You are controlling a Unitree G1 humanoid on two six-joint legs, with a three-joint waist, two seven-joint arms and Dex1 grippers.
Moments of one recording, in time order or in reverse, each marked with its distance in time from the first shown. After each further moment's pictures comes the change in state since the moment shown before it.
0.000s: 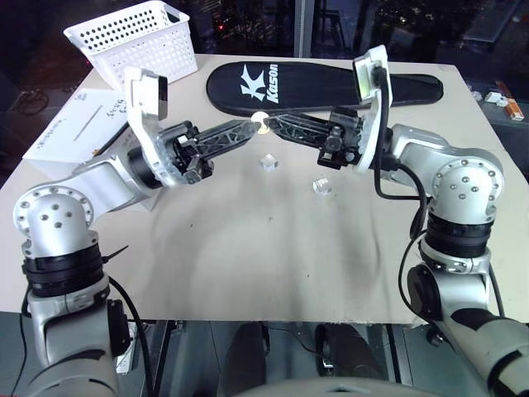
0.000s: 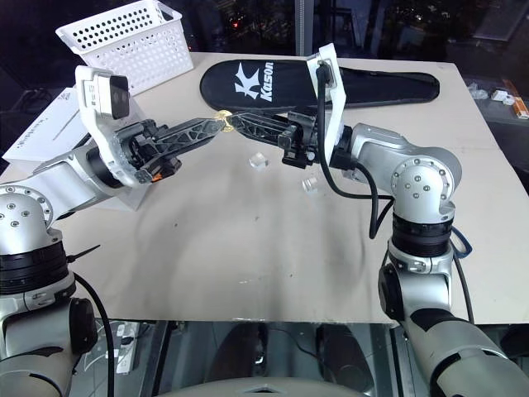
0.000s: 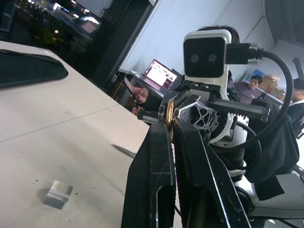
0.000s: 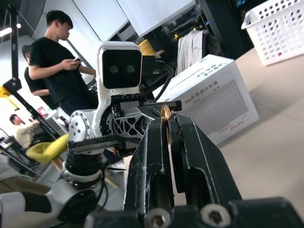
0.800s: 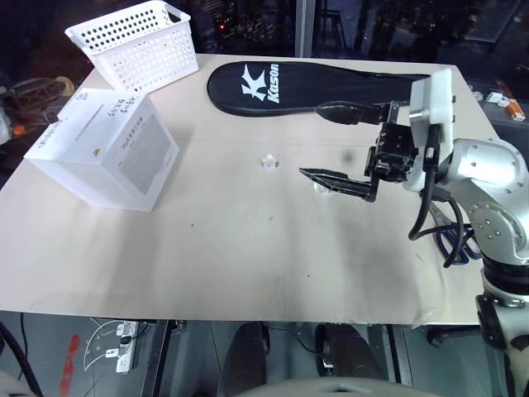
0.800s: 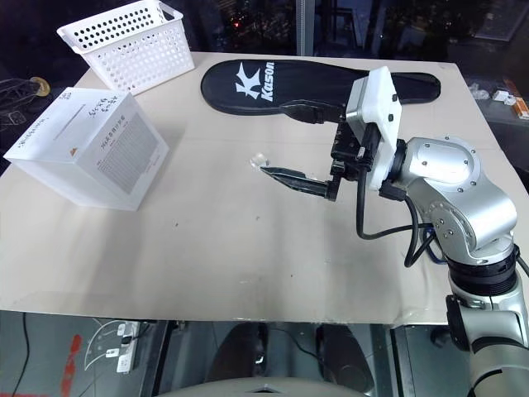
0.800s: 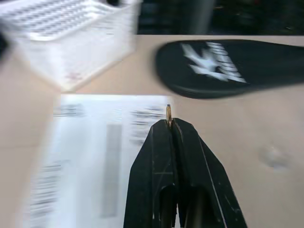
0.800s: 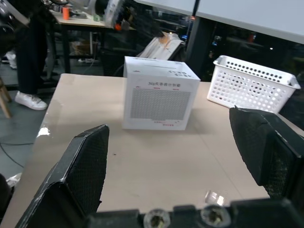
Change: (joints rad) left arm -0.079 0.583 0.034 0.430 0.583 -0.037 0.084; right arm 0.199 -0.388 0.148 -0.227 -0.343 -0.573 0.329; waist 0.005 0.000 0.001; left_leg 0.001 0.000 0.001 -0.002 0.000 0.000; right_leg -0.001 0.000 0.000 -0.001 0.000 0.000
